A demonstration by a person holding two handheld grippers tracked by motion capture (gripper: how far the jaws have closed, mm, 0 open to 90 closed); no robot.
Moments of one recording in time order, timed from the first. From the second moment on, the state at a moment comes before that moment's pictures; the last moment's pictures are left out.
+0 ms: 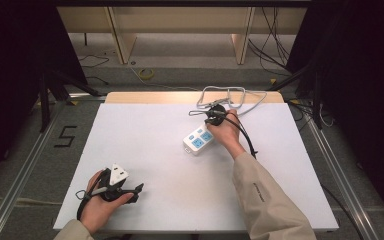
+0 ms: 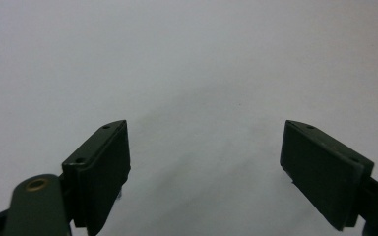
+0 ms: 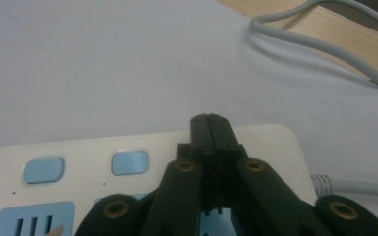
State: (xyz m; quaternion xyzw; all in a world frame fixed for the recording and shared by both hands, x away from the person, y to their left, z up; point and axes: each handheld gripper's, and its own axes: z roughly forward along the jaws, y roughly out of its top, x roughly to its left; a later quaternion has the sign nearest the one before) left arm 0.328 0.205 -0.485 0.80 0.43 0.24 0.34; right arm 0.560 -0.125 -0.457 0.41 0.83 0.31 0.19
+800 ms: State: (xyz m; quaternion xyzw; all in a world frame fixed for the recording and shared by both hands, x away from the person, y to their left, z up) left arm 0.327 0.206 -0.485 0.80 0.43 0.24 0.34; right arm 0.563 -0.127 -0.458 0.42 0.83 0.32 0.17
